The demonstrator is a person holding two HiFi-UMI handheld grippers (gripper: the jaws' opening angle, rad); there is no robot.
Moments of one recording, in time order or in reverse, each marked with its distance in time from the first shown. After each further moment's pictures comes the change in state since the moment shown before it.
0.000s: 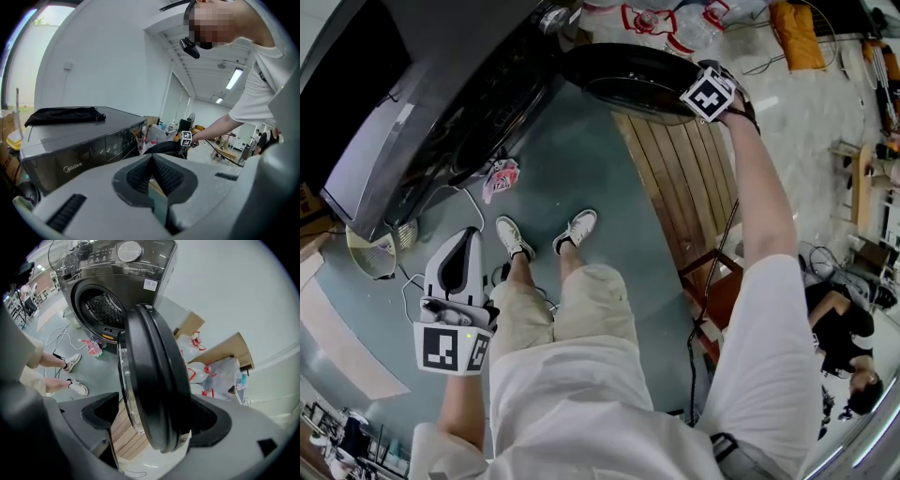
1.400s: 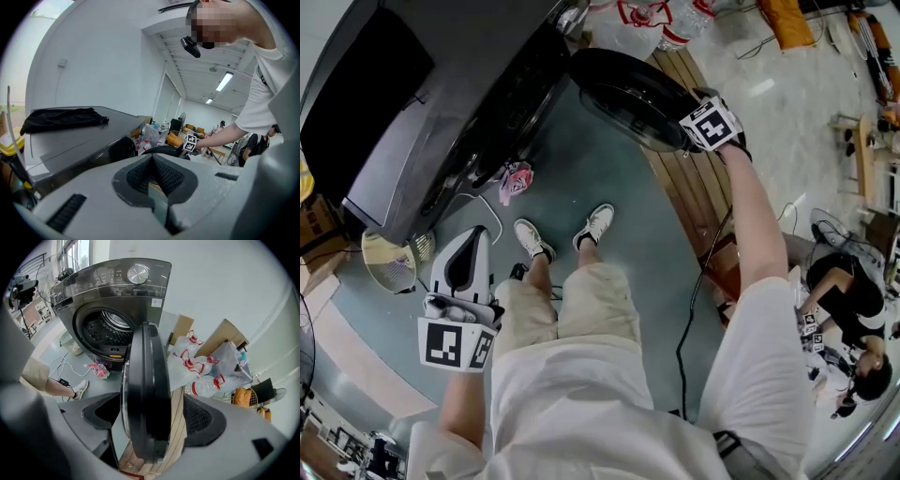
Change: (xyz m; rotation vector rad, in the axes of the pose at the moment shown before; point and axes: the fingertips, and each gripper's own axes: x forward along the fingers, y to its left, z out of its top) left arm -0.031 0.042 0.009 0.027 0.022 -0.123; right arm -0.040 0.104 0.010 0.275 -0.156 0.050
